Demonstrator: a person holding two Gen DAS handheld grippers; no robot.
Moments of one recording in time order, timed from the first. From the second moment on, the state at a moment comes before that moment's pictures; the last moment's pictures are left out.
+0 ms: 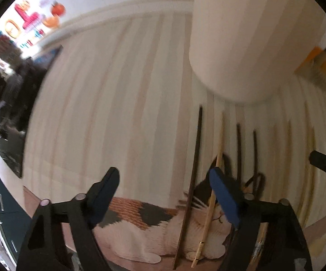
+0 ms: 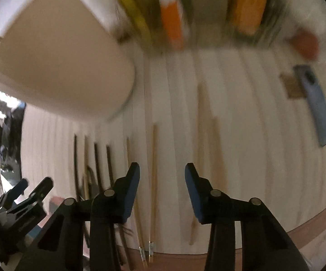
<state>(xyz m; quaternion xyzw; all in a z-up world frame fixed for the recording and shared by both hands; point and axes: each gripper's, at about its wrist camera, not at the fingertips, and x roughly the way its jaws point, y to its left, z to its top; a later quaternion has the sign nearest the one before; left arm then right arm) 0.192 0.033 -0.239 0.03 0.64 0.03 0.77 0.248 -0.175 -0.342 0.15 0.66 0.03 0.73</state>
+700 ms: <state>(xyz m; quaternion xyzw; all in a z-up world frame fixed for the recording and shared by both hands) 0.180 0.053 -0.269 0.01 0.68 0.01 0.74 0.230 -0.153 -0.391 0.08 0.73 0.03 0.68</state>
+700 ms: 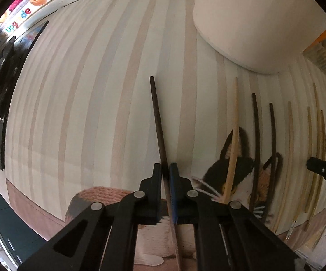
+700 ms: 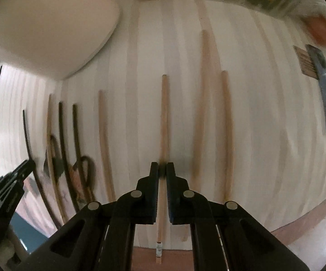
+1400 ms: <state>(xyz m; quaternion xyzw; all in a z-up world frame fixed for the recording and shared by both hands) 0.183 0.054 -0.271 0.01 0.68 0.01 0.73 0.244 -0.104 -0.393 0.01 0.74 0.01 0.67</state>
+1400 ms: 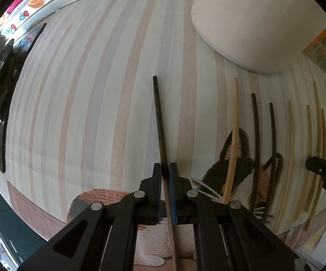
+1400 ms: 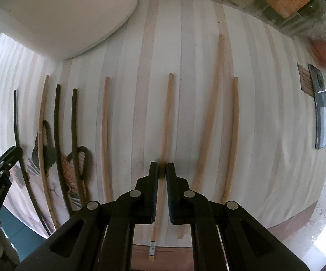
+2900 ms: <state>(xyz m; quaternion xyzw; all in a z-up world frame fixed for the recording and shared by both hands) 0.190 0.062 -0.001 -0.02 0.39 0.02 0.92 0.265 -0.166 -0.130 0.12 0.44 0.05 0.89</state>
